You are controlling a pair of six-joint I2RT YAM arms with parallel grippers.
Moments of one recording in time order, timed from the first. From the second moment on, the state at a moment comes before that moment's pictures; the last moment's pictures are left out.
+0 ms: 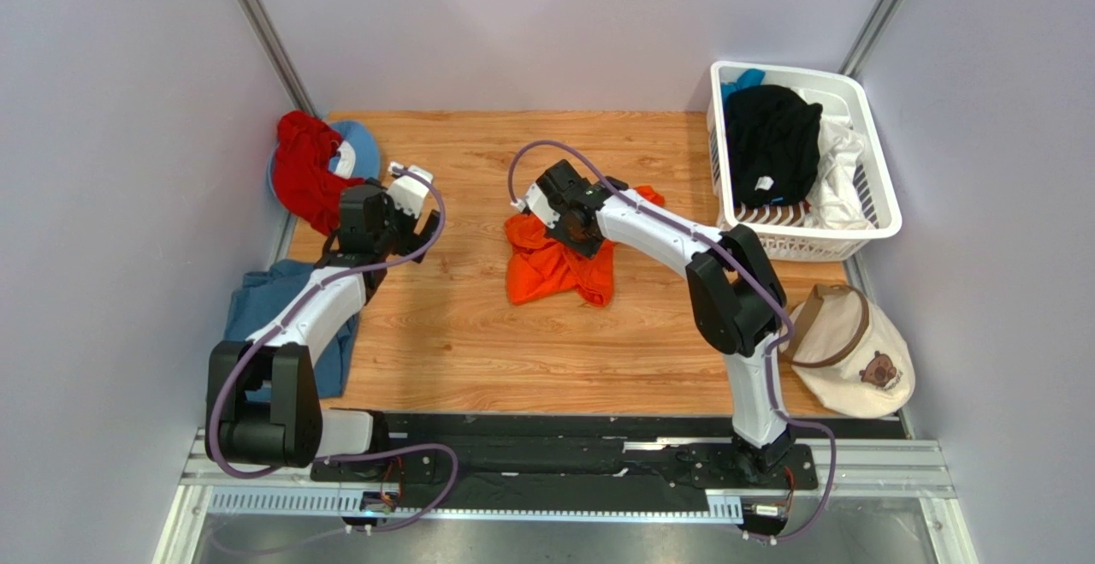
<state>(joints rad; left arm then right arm) -0.06 1.32 0.74 0.05 0.08 0.44 0.69 2.07 1.67 -0.75 0.20 -0.41</state>
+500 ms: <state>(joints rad) -0.15 1.35 0.82 -0.09 0.21 0.49 0.60 1.74 1.77 -0.82 0.46 -0.46</state>
